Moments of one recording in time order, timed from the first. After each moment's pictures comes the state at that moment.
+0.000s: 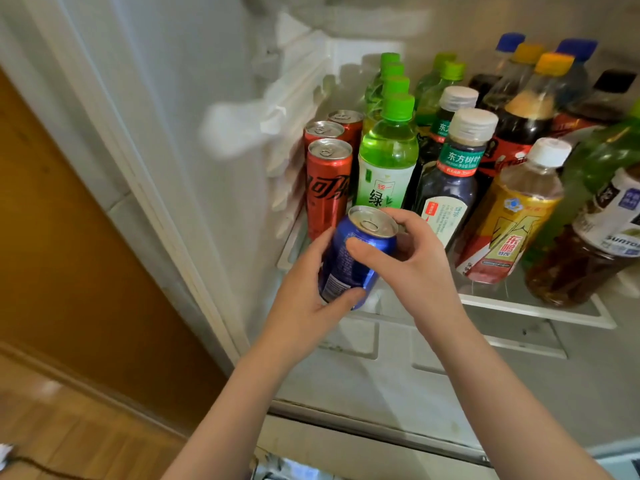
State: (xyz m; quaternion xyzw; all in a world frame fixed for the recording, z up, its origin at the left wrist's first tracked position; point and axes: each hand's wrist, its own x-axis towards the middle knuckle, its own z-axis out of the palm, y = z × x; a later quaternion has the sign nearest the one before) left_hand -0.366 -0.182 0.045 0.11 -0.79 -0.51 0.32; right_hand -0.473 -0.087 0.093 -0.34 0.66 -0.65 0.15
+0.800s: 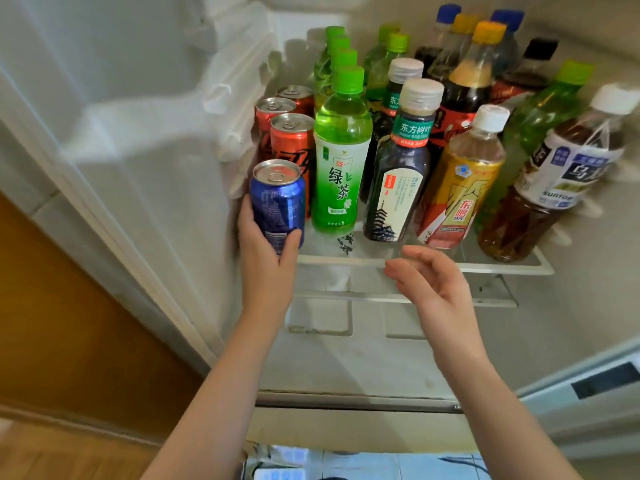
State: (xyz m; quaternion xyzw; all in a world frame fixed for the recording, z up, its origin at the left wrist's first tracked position) left_hand -0.400 -0.202 0.029 0.25 -0.72 -0.45 0.46; right_hand -0.461 -0.018 0.057 -0.16 0.70 -0.69 0.12
